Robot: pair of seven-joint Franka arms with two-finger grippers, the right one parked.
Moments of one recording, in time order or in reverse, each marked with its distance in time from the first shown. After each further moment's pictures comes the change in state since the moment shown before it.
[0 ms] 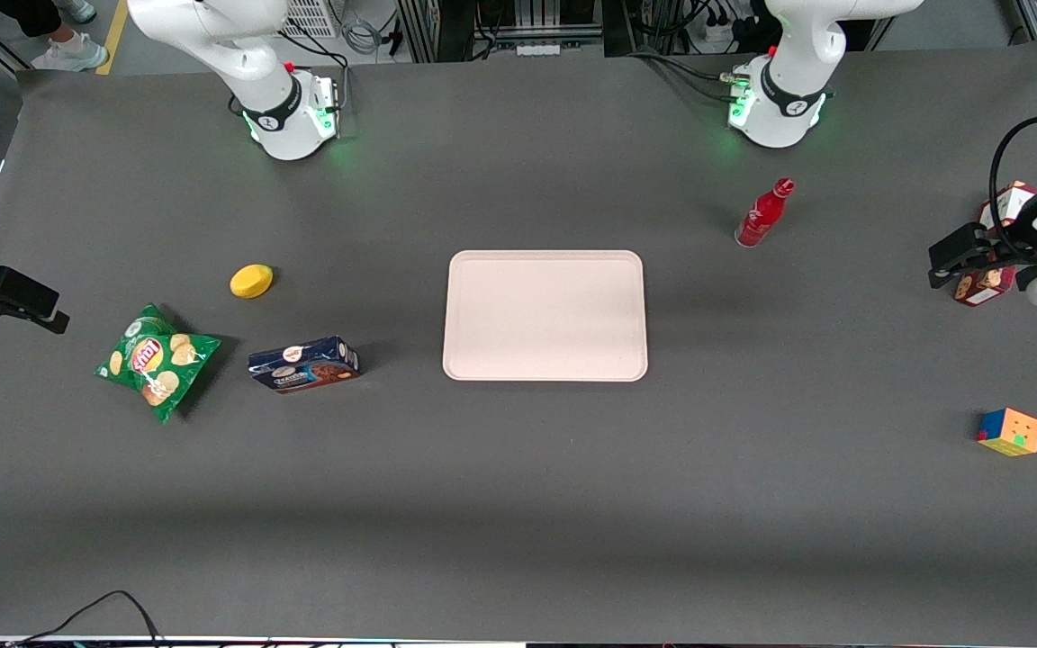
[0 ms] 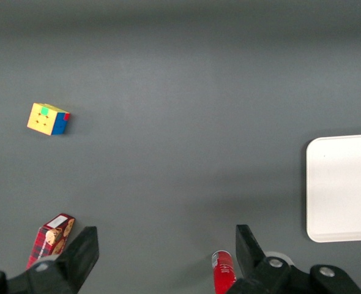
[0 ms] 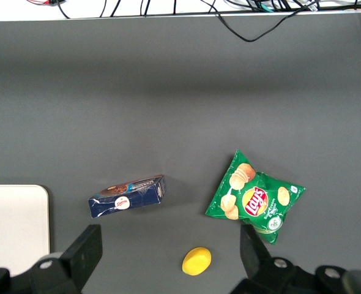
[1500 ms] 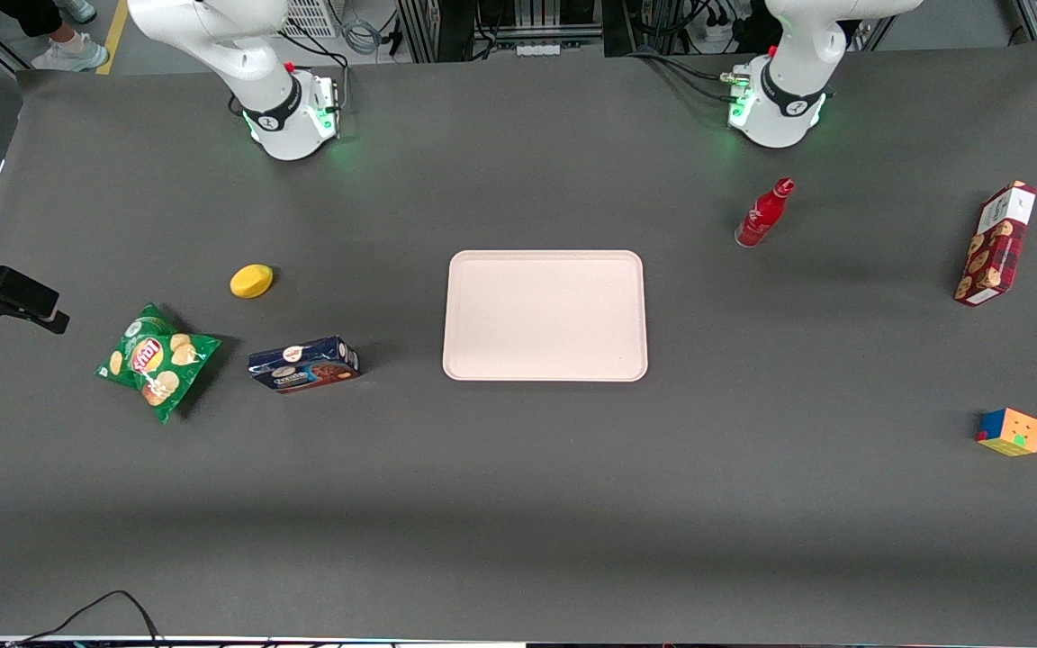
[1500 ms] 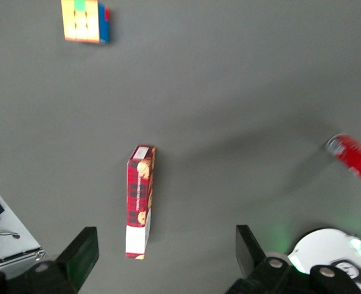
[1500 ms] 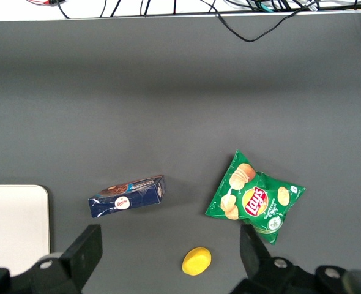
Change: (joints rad) arm 0.015 -0.040 0.382 -0.240 0.127 0.004 0.658
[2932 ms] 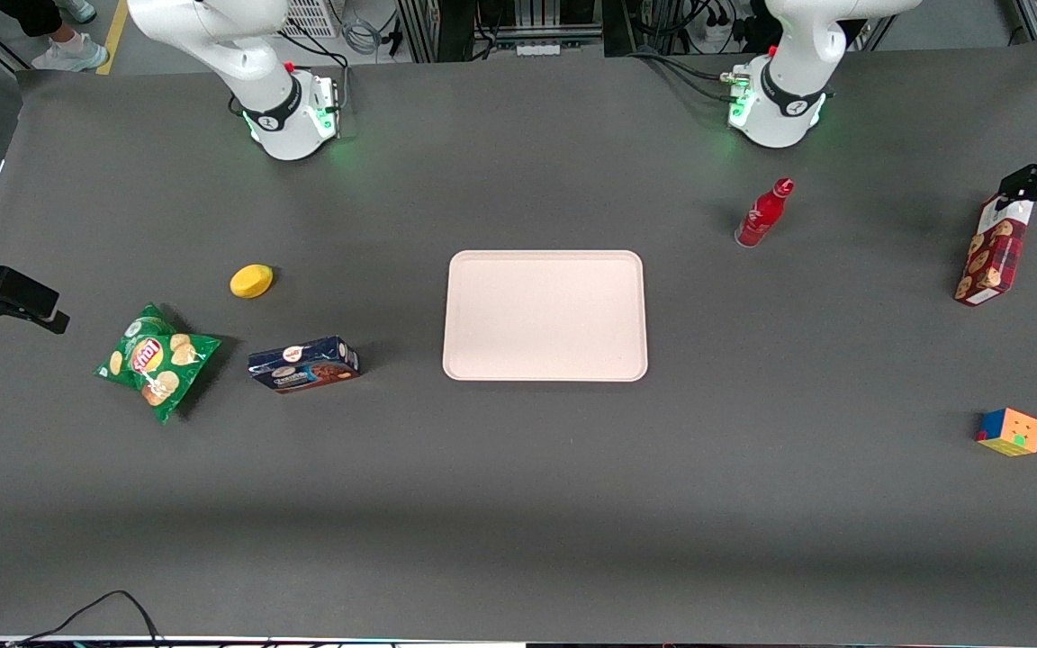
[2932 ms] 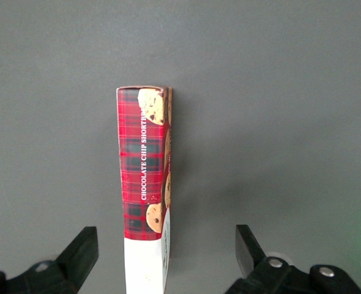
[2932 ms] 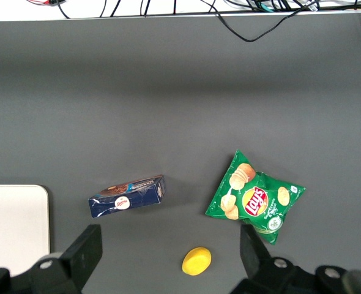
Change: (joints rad) arm 0.015 -0.080 0.350 -0.623 0.063 0.698 0.315
